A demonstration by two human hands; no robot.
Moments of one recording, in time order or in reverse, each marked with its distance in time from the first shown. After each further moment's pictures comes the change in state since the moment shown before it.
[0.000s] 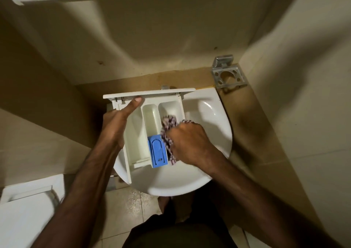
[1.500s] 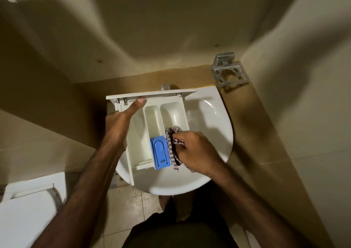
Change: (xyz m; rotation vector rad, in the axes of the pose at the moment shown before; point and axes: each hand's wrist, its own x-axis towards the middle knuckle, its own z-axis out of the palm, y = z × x) left_hand -0.006 -0.008 0.012 0.007 0.049 -0.031; right_hand -0.023 0.010 0.020 0.570 -0.025 0.264
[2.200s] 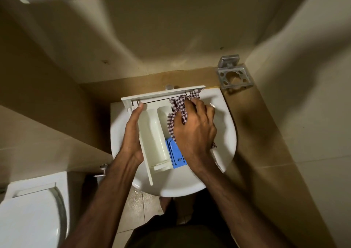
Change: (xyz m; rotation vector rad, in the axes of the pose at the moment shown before) left_hand -0.027 -0.012 0.014 -0.401 -0.314 -0.214; right_hand 0.052 -0.014 0.026 -0.216 0.813 0.002
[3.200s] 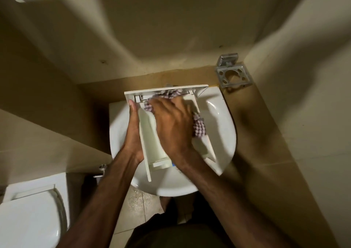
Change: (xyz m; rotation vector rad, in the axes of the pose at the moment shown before) left_hand 0.017 -0.008 -0.001 -0.159 -0.172 0.055; right_hand 0.001 -0.036 0.023 0.122 0.026 -0.356
